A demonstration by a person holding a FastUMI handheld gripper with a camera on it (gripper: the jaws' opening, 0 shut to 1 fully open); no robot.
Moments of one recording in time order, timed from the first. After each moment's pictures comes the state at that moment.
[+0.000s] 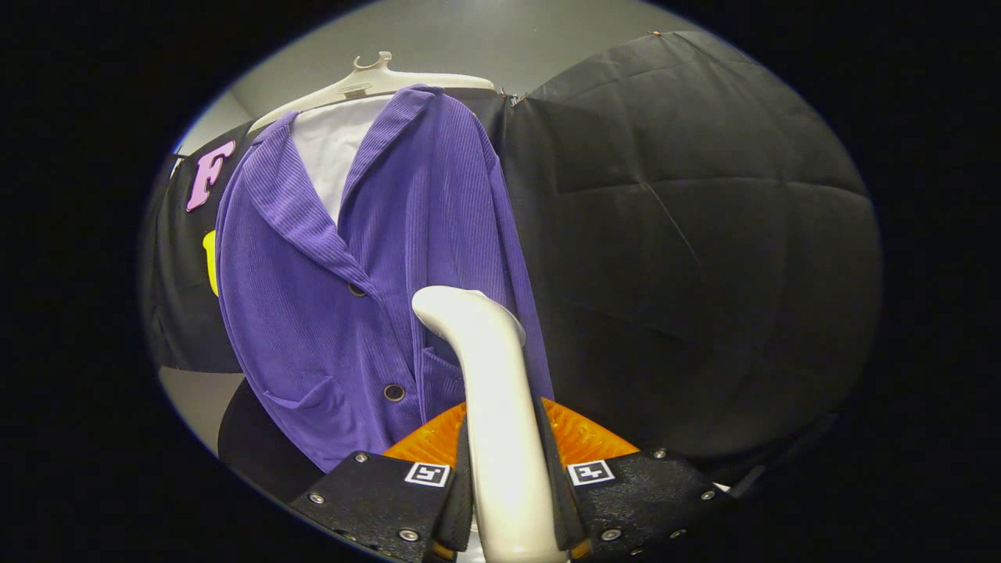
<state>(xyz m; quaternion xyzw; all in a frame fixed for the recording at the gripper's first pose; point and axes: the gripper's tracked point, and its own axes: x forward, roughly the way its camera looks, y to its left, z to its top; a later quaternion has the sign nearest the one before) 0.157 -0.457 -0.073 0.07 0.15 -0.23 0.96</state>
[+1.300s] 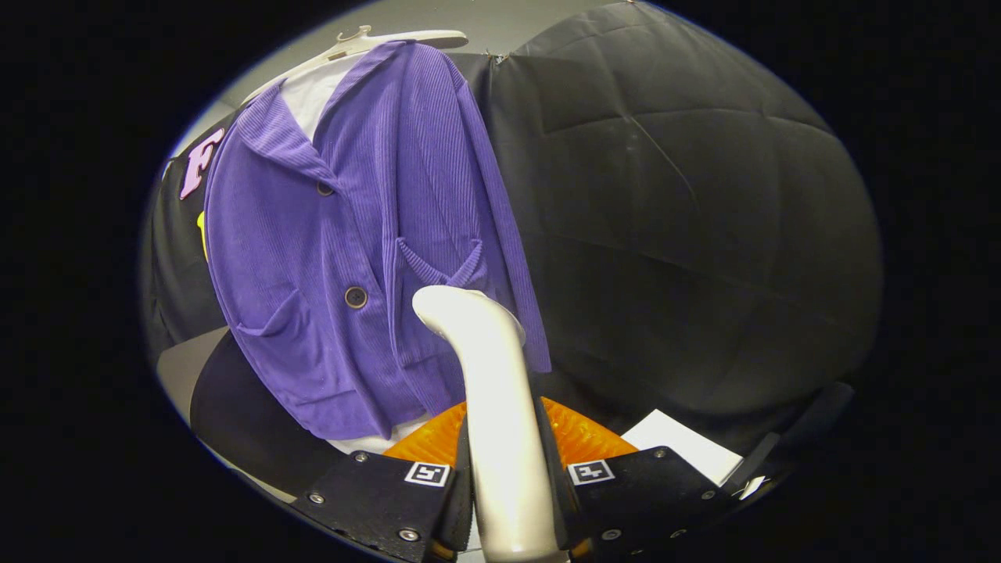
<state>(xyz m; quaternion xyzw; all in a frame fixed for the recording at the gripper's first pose) 0.126 -0.455 -0.166 0.11 0.23 -0.22 0.94</state>
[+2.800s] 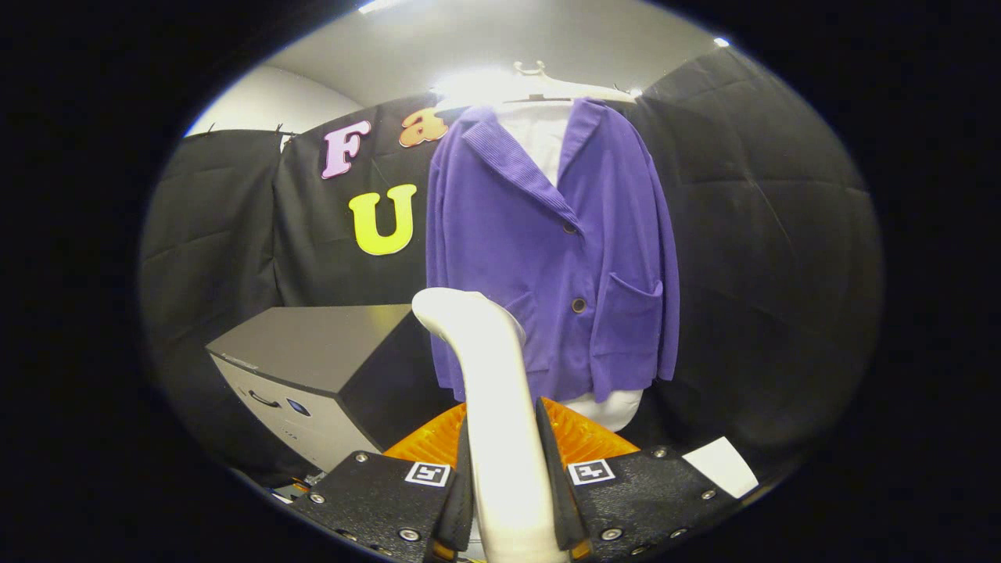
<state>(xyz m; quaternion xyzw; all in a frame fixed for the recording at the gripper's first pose) 0.055 -0.248 -0.072 0.03 0.16 0.00 0.99</state>
